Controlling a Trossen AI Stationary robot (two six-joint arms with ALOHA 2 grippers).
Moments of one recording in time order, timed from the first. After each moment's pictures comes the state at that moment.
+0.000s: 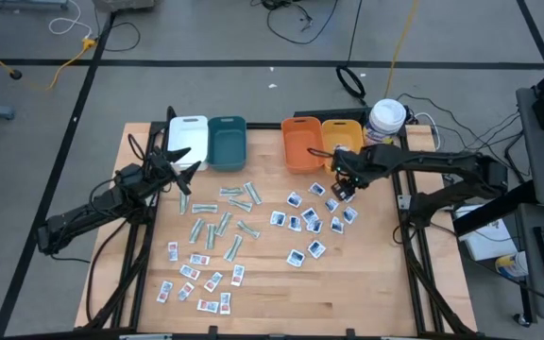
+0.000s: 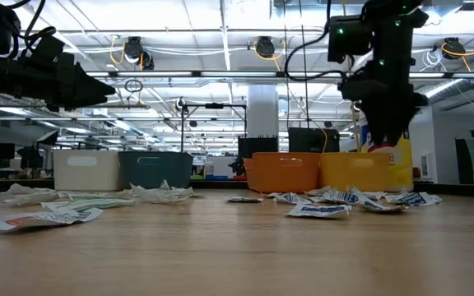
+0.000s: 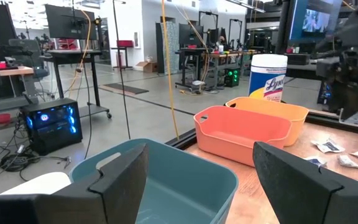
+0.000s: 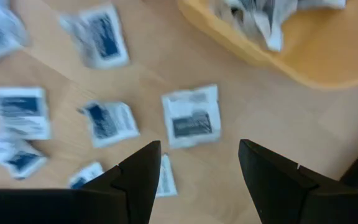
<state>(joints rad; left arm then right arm) 0.47 0.03 0.02 0.06 -0.18 -0.01 -0.29 1.33 0.93 -1.07 0.13 0.70</state>
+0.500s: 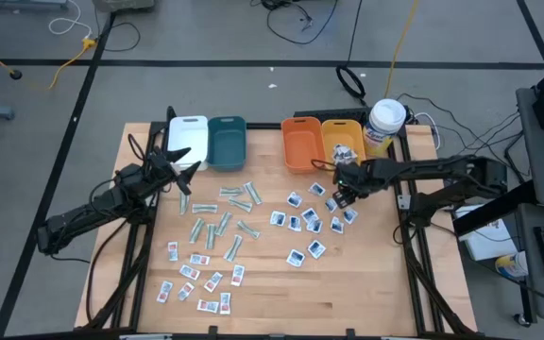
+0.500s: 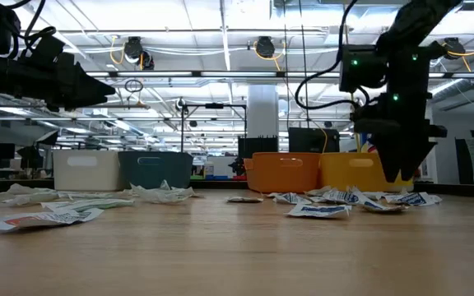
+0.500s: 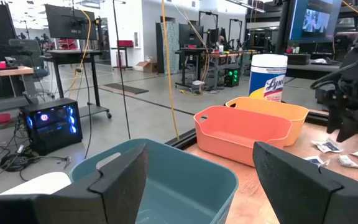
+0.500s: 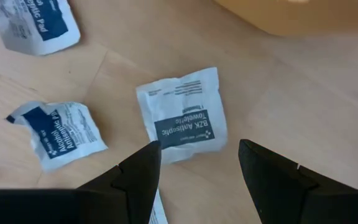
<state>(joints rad) 0.47 0.03 0.02 0.06 -0.18 -0.01 -0.27 1.34 0.69 -0.81 0.15 0.79</state>
